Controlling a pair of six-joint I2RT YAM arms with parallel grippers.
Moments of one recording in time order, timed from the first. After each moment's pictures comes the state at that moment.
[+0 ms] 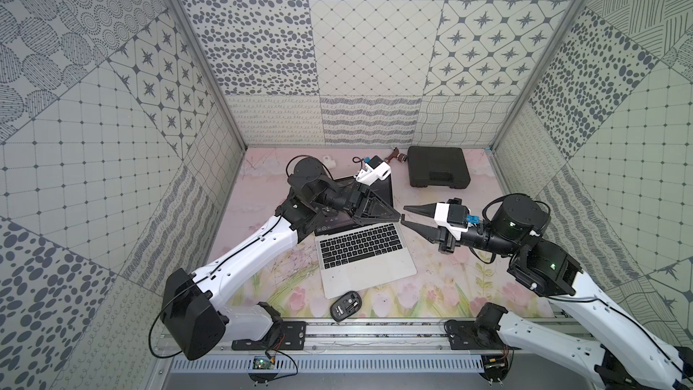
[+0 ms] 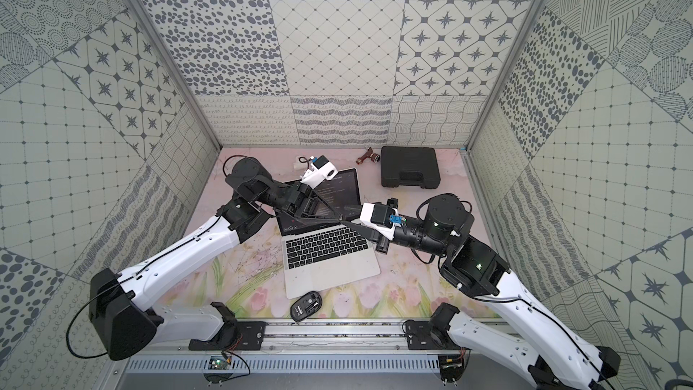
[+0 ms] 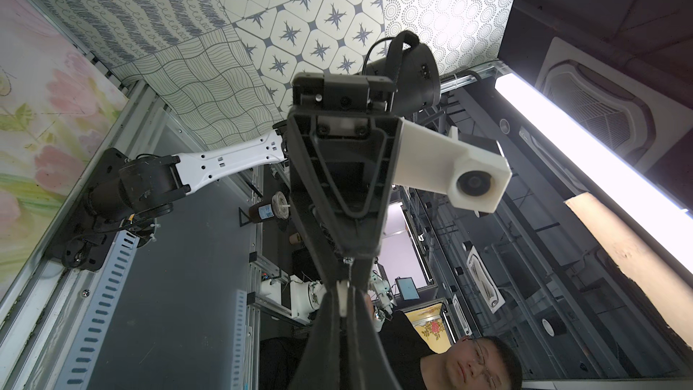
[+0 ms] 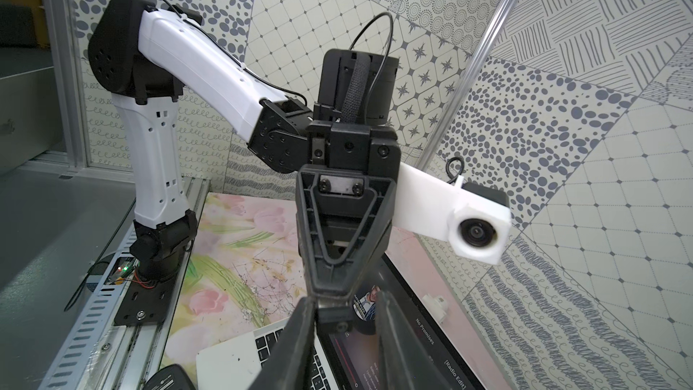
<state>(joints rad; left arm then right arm) -0.63 1.33 1.16 0.43 1.34 -1.47 0.83 0.82 1.10 -0.31 -0.44 -0.40</state>
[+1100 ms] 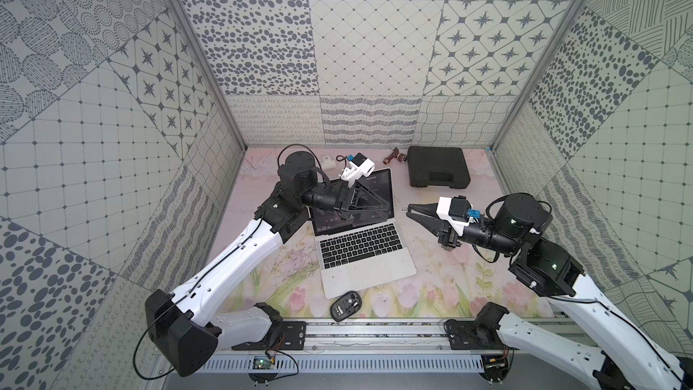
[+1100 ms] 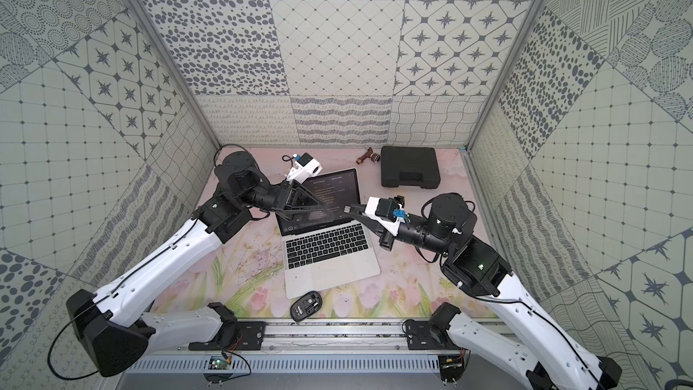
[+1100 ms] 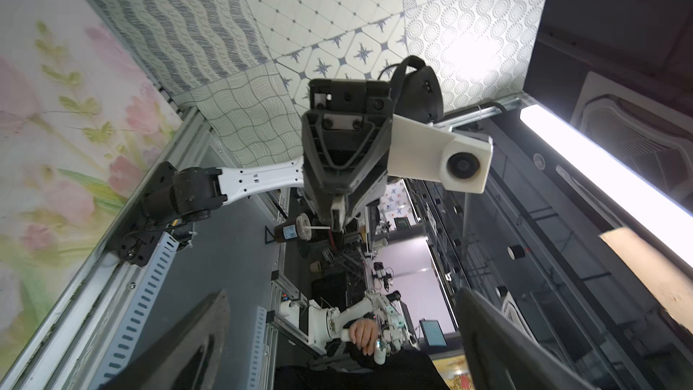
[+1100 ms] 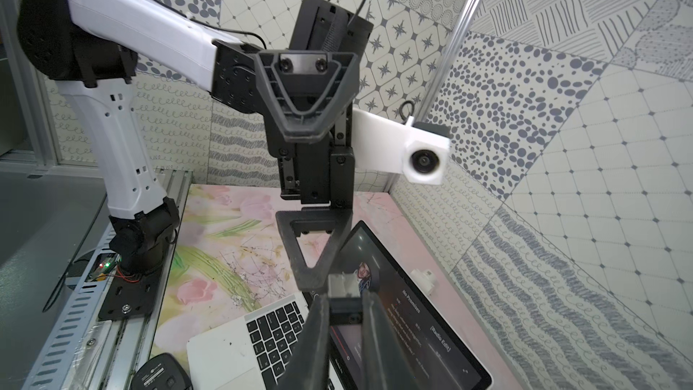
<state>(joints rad) -0.53 1.22 1.19 -0.04 1.25 -1.17 0.73 0.81 1.08 -0.35 -0.43 -0.37</state>
